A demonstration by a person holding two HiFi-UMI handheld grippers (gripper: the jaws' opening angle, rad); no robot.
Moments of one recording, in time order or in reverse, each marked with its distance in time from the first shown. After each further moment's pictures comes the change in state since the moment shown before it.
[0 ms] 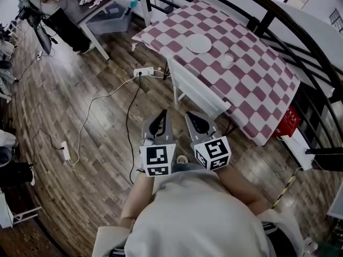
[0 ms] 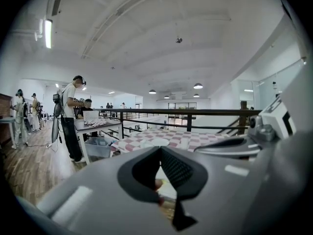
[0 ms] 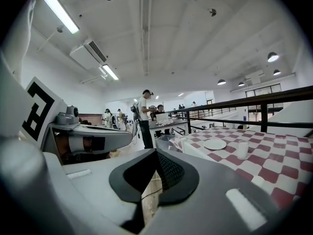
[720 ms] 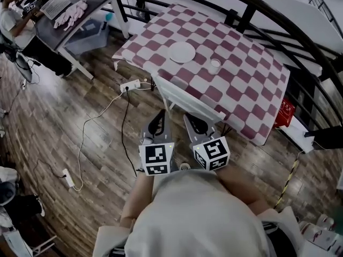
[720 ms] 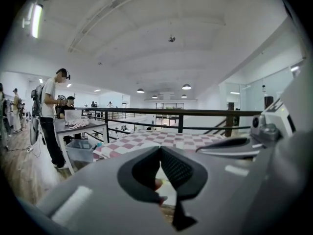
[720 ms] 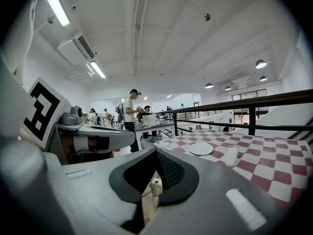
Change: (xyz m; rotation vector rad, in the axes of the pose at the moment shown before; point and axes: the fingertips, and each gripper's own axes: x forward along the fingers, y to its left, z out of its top) left arm 0.087 0.002 0.020 0.032 0.000 -0.163; right arm 0.040 -0.057 0.017 0.024 -0.009 -0.154
